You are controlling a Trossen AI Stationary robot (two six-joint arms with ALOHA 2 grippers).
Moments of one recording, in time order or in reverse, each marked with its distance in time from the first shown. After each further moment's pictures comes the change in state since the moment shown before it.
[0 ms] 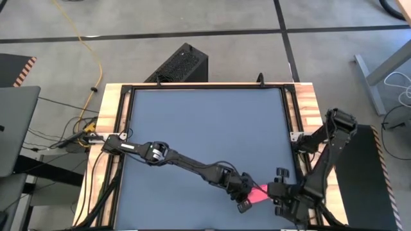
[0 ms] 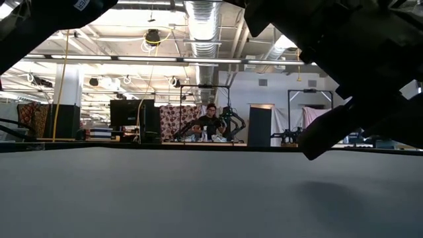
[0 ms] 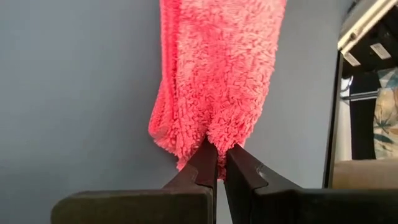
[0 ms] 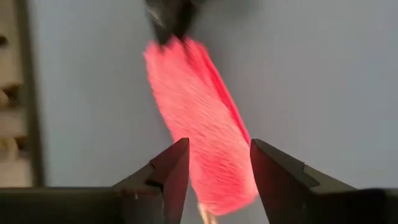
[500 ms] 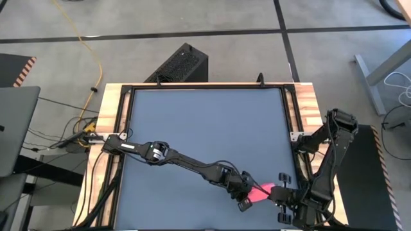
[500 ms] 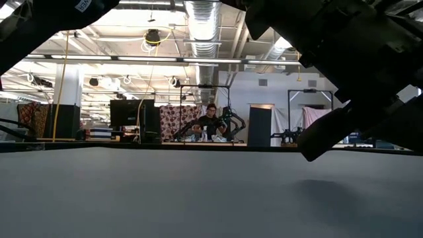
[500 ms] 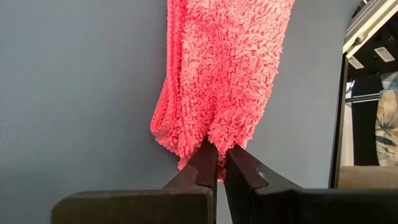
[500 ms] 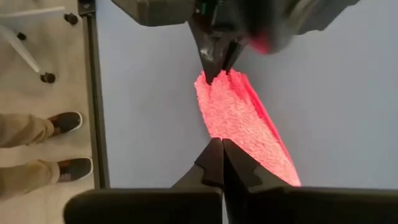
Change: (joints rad) left arm 0.006 0.002 0.000 -0.002 -0.006 0.006; right arm 0.076 0.000 0.059 0.045 0.081 0.088
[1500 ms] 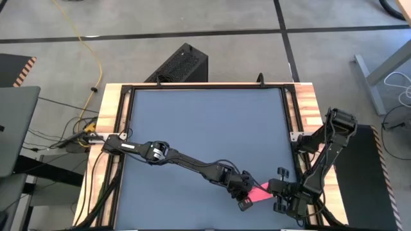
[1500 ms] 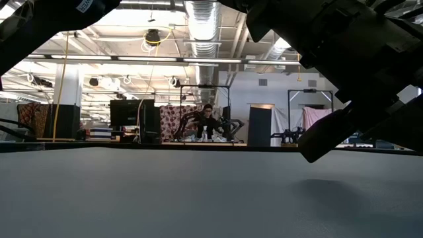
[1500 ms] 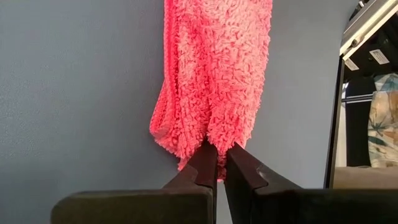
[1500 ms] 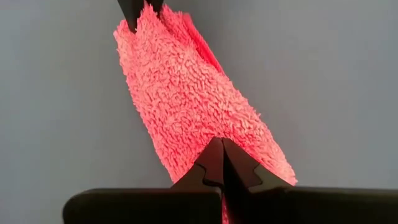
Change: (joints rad) left arm 0.000 0.000 0.000 0.010 0.028 -0.006; right arm -0.016 0.001 -0.299 0.200 -0.042 0.081
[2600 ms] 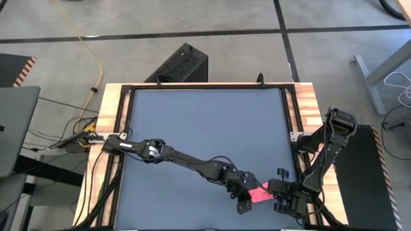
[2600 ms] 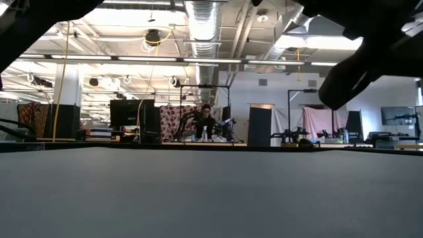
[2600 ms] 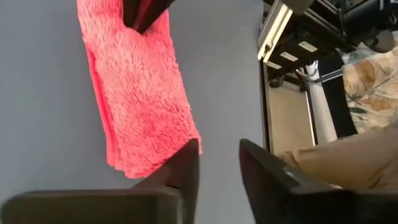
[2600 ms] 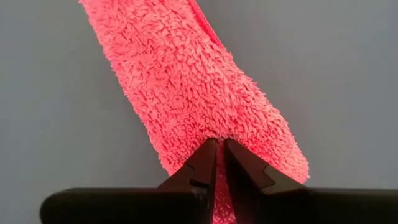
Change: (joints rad) left arm -0.003 -0.085 0.003 0.041 0.060 0.191; right arm 0.001 0.000 -0.043 0.074 -0.070 0.000
